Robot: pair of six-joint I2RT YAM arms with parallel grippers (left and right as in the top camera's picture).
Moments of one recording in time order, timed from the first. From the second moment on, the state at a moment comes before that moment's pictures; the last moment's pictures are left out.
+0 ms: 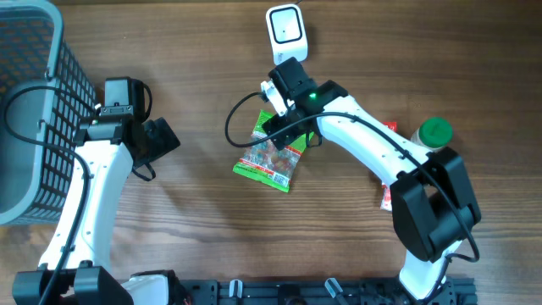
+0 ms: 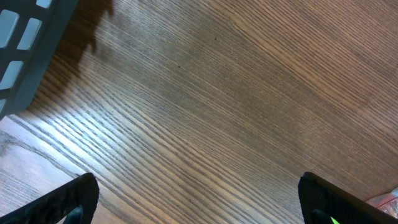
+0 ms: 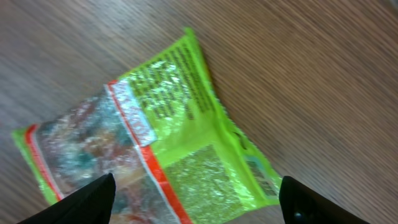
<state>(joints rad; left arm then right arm) 0.05 1.43 1.09 -0.99 -0.17 -0.52 0.58 1.95 1.45 -0.73 -0.02 -0.09</state>
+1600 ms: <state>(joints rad) 0.05 1.43 1.09 -0.99 -0.17 -0.53 0.54 1.93 1.20 -0.64 -0.36 -0.02</state>
